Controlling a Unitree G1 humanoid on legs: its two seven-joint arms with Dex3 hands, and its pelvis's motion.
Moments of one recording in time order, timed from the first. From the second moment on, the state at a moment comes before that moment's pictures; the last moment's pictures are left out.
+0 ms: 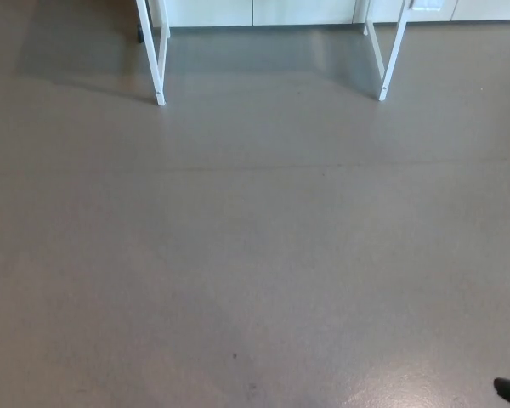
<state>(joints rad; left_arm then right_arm) 0.30 0.34 0.35 0.60 -0.16 0.03 -0.31 0.35 -0.22 -0.19 0.33 0.05 0.02 0.13</state>
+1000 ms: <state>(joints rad) 0.40 0.36 0.42 0.55 -0.30 0.03 -0.49 0.46 -0.18 -0.25 0.32 0.17 -0.10 0.24</state>
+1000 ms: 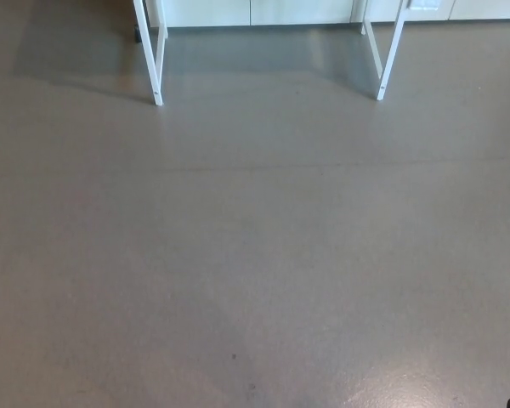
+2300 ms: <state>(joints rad) 0.41 0.38 0.40 0.49 -0.30 0.06 -0.47 0.44 -0.17 -0.24 0.36 0.16 -0.13 0.24</state>
